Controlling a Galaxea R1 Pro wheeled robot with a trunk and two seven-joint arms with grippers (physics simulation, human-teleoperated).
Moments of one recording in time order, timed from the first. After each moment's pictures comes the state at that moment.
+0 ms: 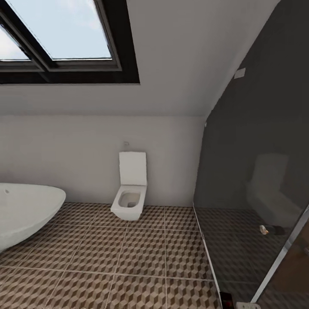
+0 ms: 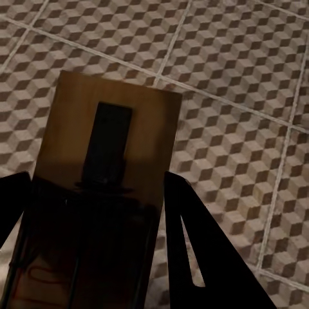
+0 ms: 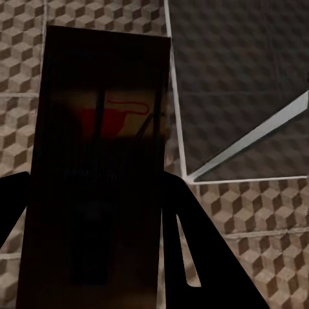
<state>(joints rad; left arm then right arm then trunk) -0.35 0.03 0.01 0.08 0.32 -0.50 -0.05 -0.42 -0.12 0.17 0.03 -0.23 -0.35 -0.03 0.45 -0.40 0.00</state>
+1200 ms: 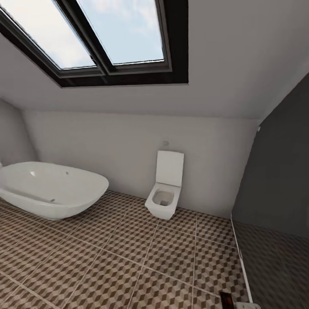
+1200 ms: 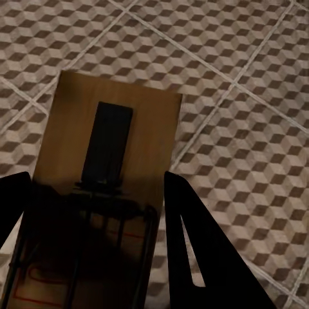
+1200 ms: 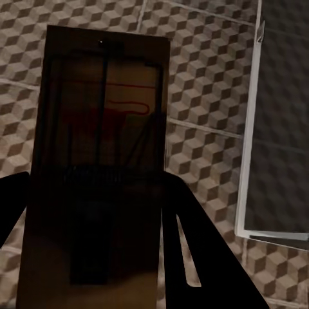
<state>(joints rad) -0.35 0.03 0.01 0.08 0.32 -0.50 -0.05 -0.42 -0.12 0.17 0.03 -0.23 -0.35 -0.03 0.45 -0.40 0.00</state>
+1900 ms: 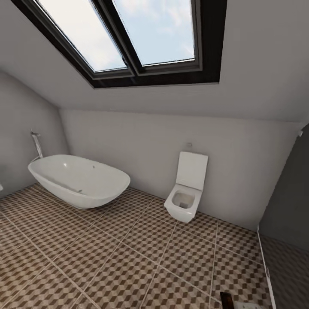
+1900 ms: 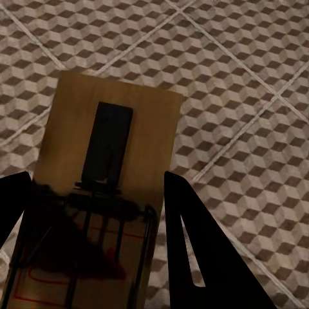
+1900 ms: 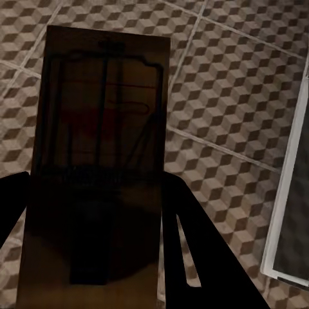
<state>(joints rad) -0.35 0.03 0.01 0.08 0.32 -0.50 -0.05 -0.42 -0.12 0.17 0.03 -0.23 -0.35 -0.03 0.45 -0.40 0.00</state>
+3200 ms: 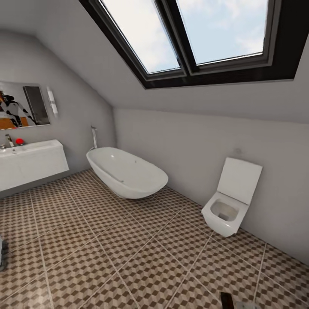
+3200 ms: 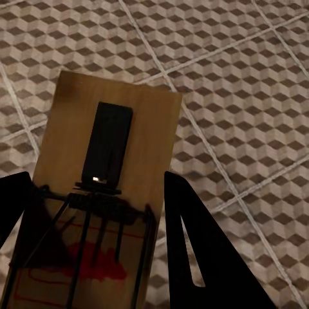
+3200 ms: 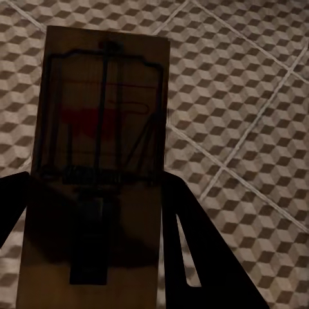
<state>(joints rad) -0.35 0.03 0.01 0.08 0.32 -0.50 -0.05 -0.42 -0.12 0.17 0.03 -0.23 -0.35 -0.03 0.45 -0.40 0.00</state>
